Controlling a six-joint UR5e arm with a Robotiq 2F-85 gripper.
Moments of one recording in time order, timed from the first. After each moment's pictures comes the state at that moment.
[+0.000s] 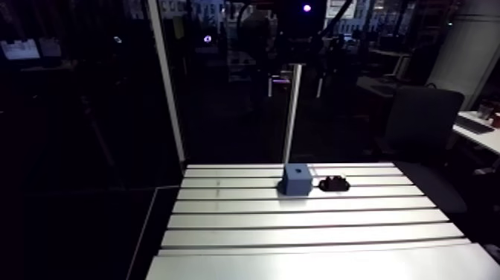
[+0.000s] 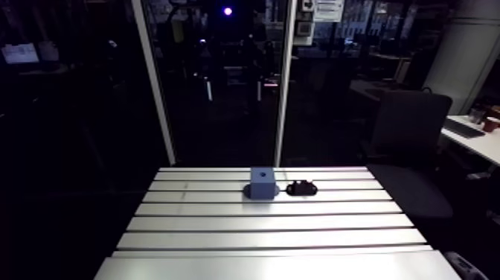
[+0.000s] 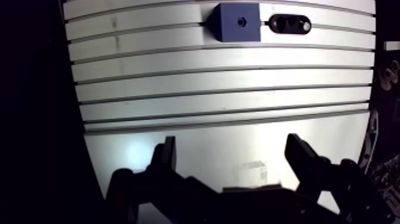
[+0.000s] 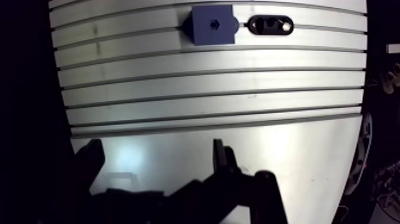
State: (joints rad) arm -0.05 -1.50 1.50 -1.58 -1.60 -1.57
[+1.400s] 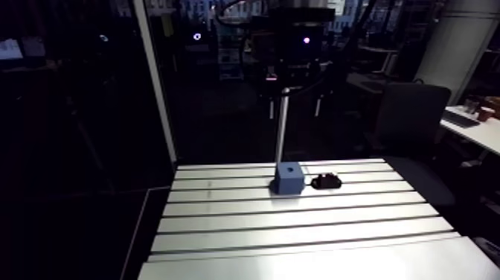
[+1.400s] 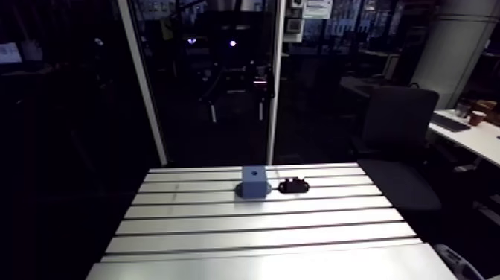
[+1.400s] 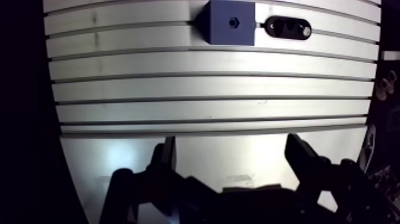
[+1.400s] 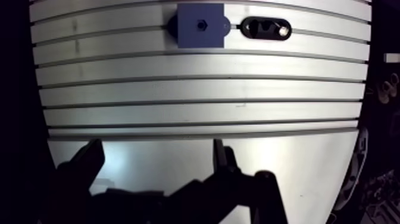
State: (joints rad) arm -0.10 -1.49 1.62 -1.70 -1.61 -1.67
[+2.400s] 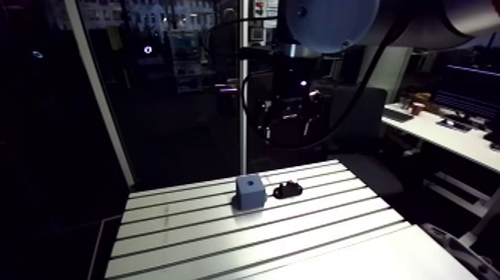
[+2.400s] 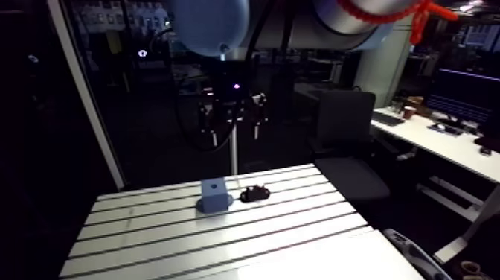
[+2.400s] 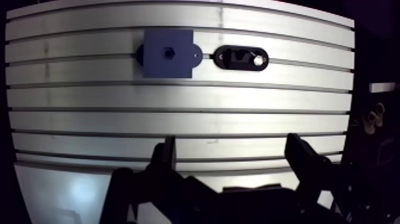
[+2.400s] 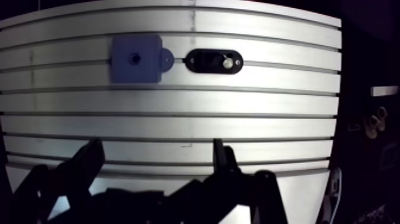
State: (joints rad) arm -0.30 -1.54 1.81 -2.03 -1.58 -1.91
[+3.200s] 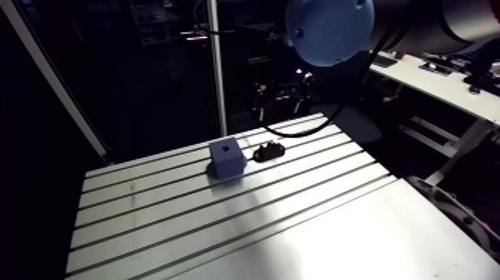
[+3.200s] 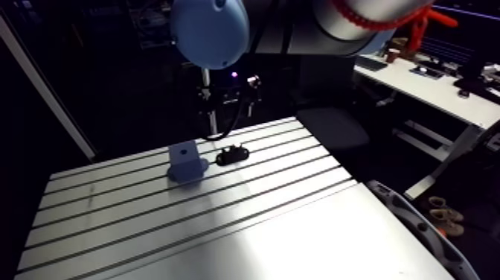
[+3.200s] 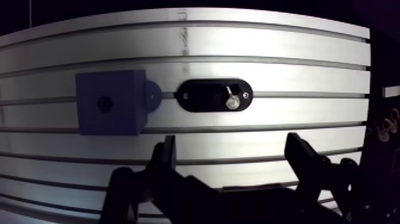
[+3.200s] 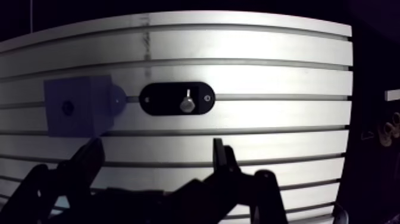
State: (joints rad) arm -0.41 -1.30 1.82 -2.26 -1.51 -1.97
